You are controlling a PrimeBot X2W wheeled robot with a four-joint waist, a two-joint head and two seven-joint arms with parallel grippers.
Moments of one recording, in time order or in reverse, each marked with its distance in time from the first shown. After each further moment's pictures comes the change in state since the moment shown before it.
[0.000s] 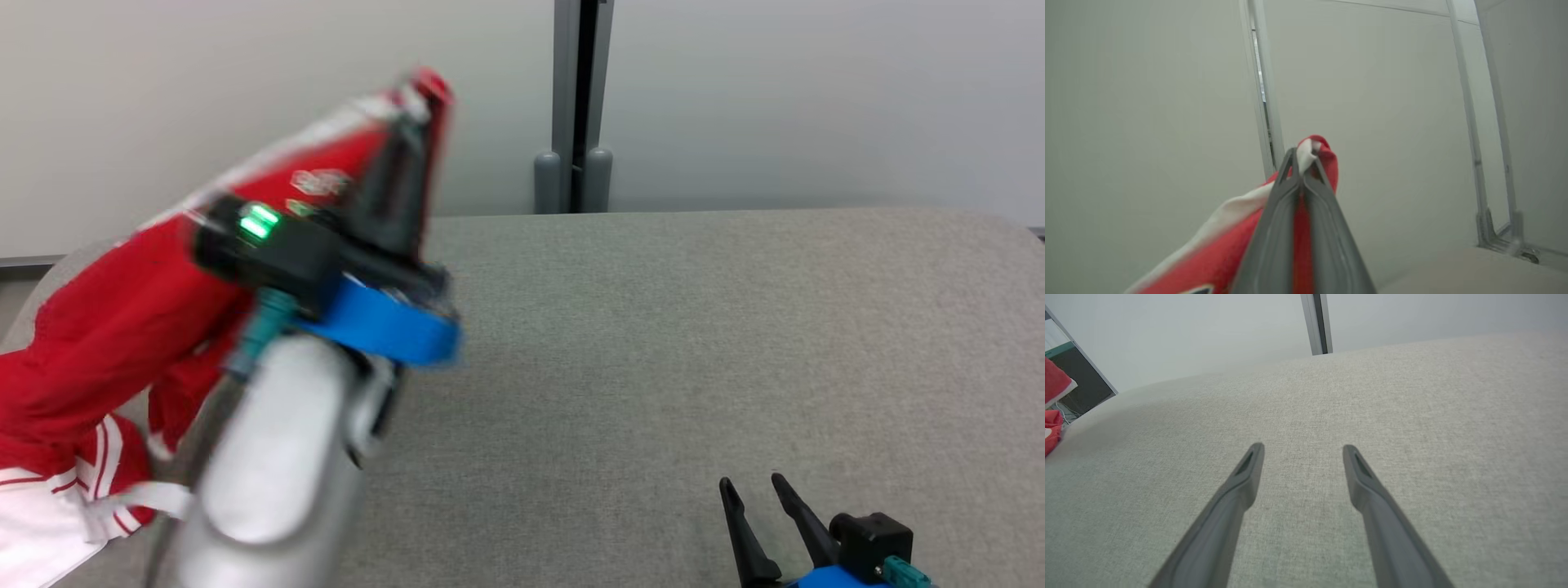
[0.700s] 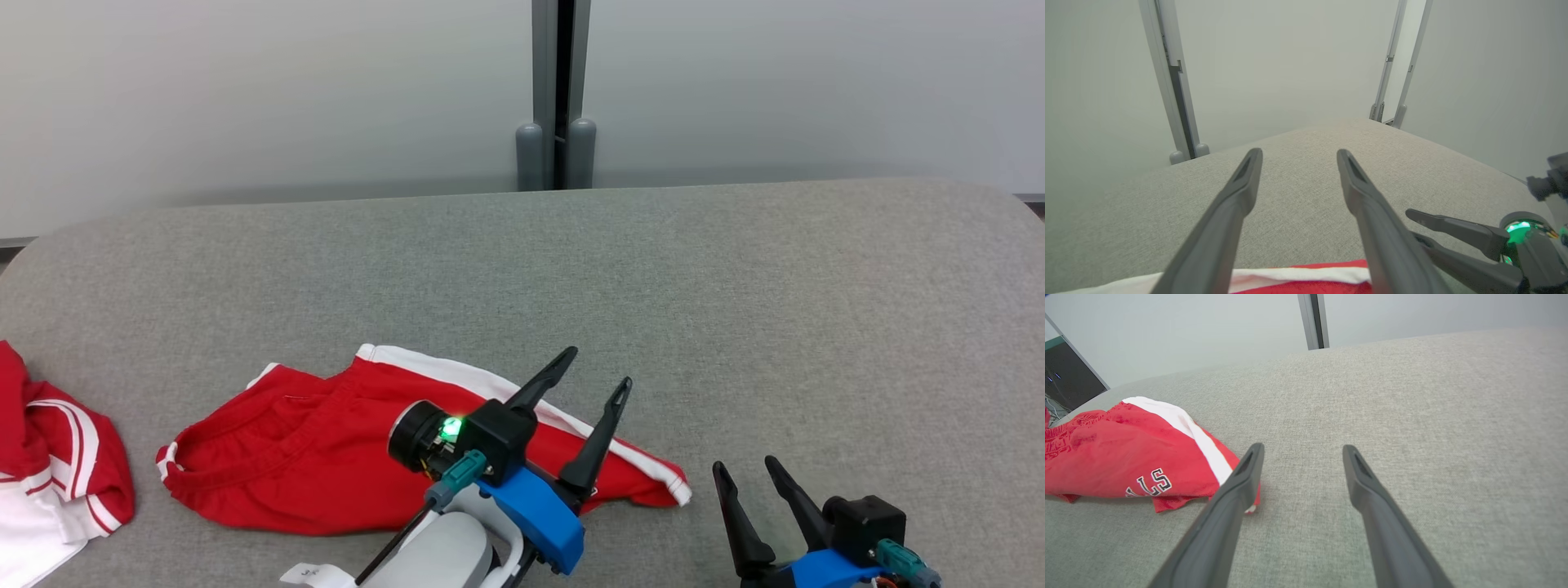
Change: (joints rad) left arm 0.178 -0.068 -0.444 0.229 -0.205 0.062 0.000; right arm -0.034 0.000 0.013 0.010 -0.011 0.000 0.000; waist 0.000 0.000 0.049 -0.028
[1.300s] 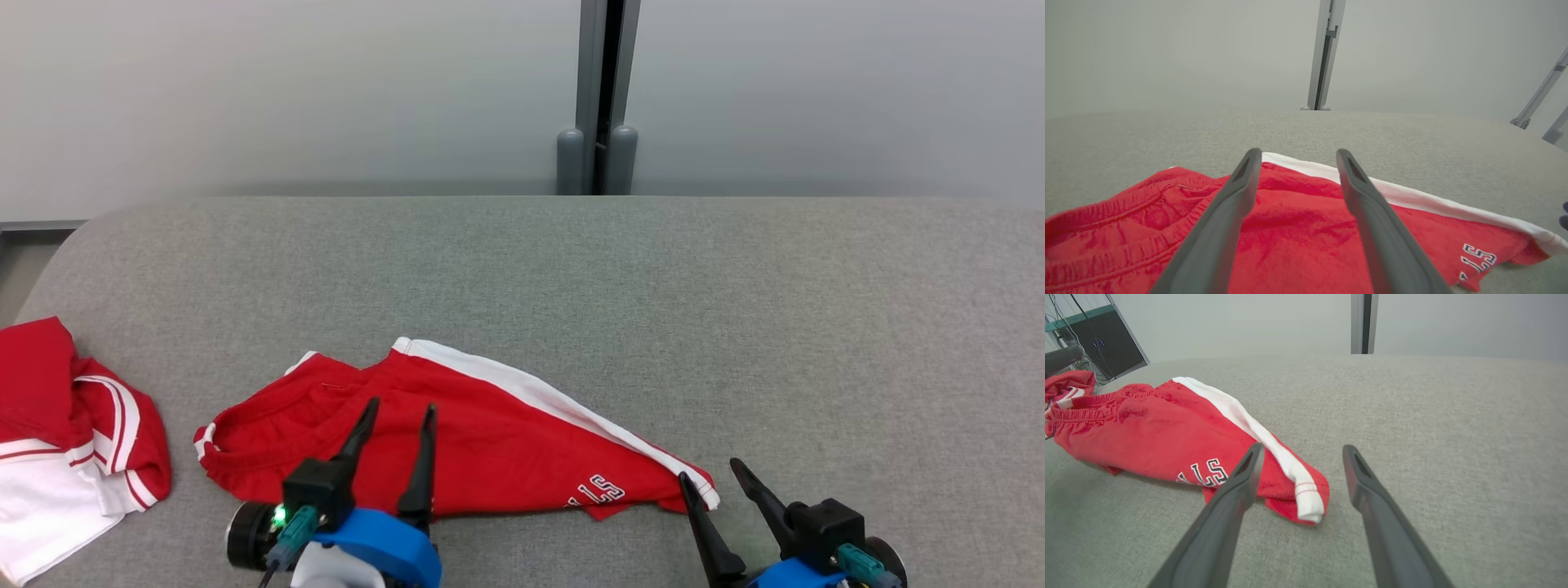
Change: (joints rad) left arm 0.215 0.046 0.391 -0.015 0.101 0.048 0.000; right arm -0.002 0.000 0.060 -0.043 -0.059 0.000 0.000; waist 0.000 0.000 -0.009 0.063
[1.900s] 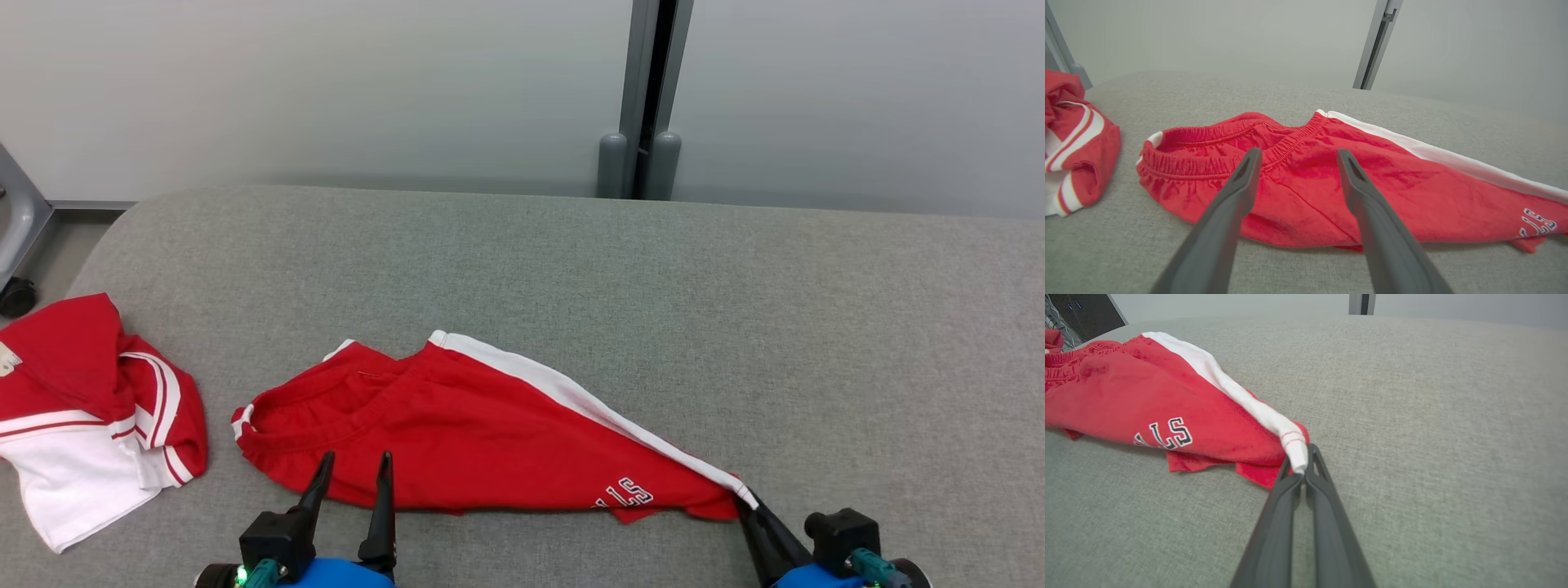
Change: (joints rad) left arm 0.160 -0.037 0.214 -0.026 0.092 -0.048 0.000; right arm -0.019 0.000 -0.062 0.171 -0.071 0.000 0.000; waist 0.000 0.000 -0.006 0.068
